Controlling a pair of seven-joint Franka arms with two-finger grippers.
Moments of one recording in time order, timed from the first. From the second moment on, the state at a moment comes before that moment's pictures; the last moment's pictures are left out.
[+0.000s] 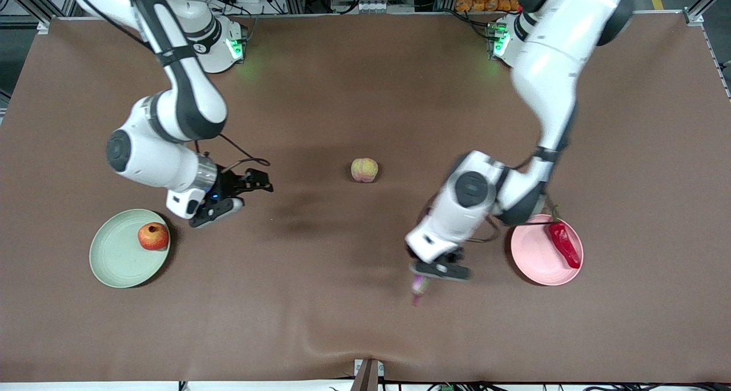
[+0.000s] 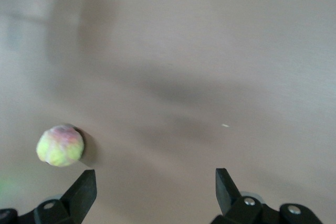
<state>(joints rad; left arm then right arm) -0.24 0.84 -0.27 -1.27 0.22 2.34 -0.43 0.35 0.30 -0.02 -1.95 0.52 2.26 -0.30</state>
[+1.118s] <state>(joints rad) 0.24 0.76 -0.31 -1.52 0.33 2.28 -0.44 0.87 0.54 -0.04 -1.99 0.52 2.82 0.13</state>
